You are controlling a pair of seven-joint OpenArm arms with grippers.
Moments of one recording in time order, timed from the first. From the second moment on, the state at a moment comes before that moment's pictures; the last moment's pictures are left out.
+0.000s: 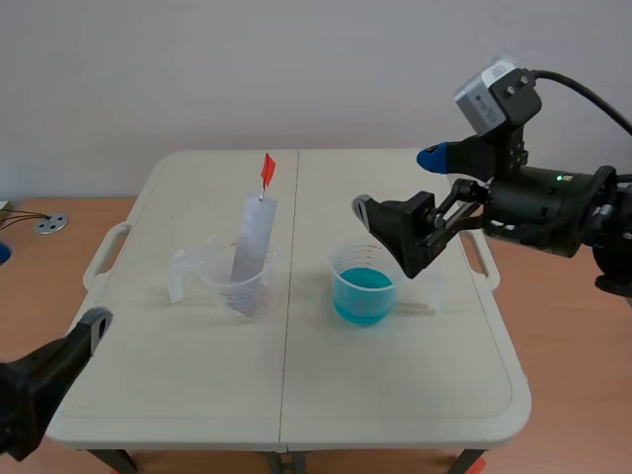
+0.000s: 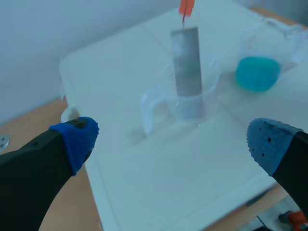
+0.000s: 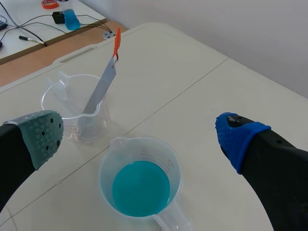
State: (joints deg) left arm 49.7 -38.2 -7.7 113.2 -16.6 -11.4 -17.8; right arm 1.4 28.3 -12.5 88.0 20.9 36.7 -0.9
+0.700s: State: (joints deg) left arm 45.3 -38.2 -6.6 115.3 -16.6 -11.9 -17.8; right arm -23.5 29.7 -3.6 107.1 20.5 30.2 -0.1
